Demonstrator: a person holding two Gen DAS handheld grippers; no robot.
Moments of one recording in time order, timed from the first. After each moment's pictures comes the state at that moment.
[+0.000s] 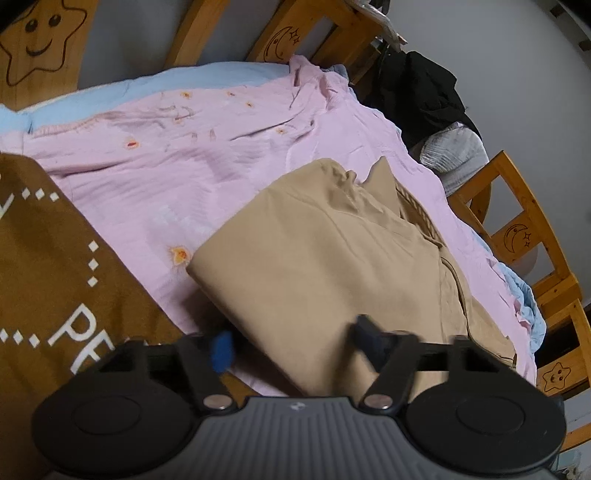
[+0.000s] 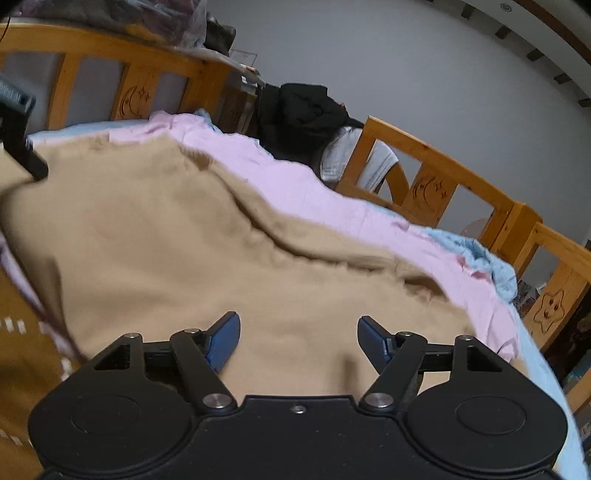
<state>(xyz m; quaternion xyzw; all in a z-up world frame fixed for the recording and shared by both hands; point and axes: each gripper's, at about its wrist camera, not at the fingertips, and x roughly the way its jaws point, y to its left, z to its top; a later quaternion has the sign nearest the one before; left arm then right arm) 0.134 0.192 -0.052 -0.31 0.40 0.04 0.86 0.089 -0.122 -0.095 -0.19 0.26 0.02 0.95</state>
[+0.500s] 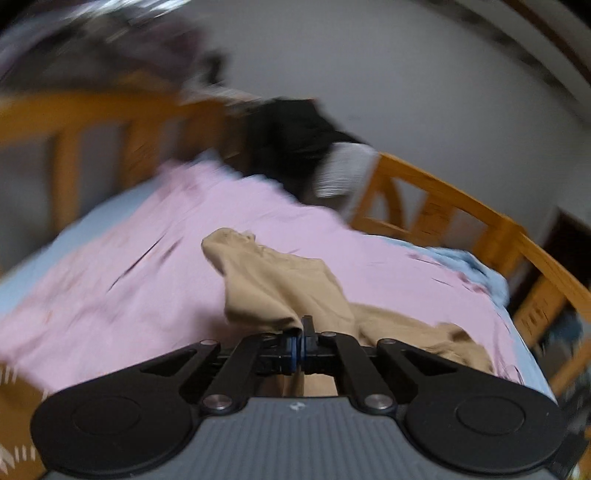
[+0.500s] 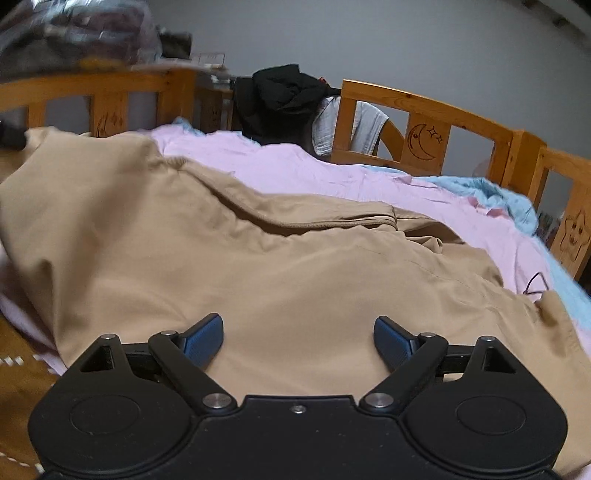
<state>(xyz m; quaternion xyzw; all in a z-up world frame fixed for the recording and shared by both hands) 0.124 0.100 0.053 -0.11 0.29 -0.08 0.95 0.100 -0.162 -0.085 -0.03 0.29 0.03 0.96</state>
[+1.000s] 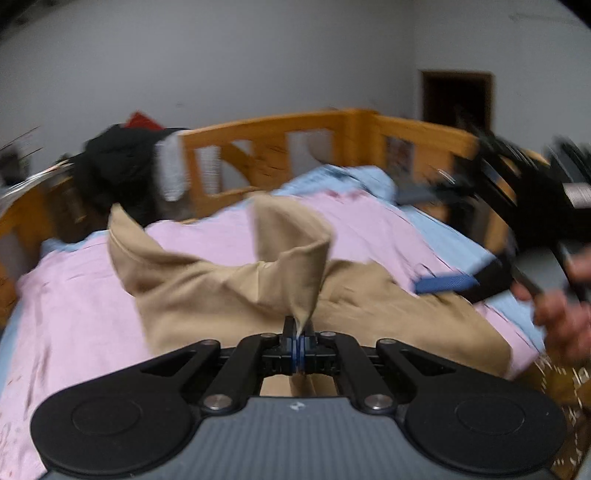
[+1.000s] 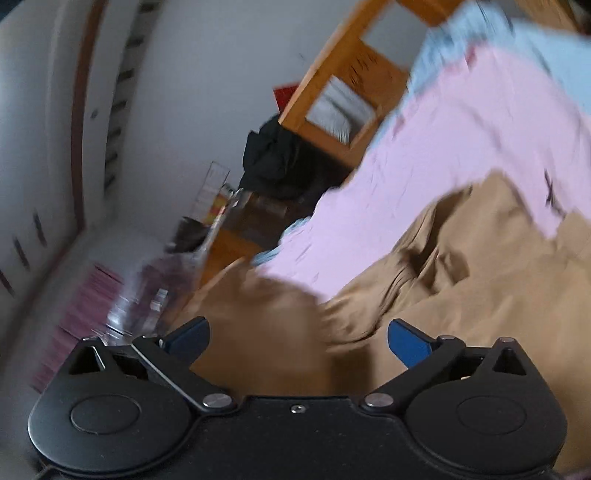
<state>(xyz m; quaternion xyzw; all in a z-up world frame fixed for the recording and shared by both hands) 0.112 -0.096 0.061 0.14 0.29 -0.27 0.90 0.142 -0.360 0.010 0.50 0.32 0.16 0.79</state>
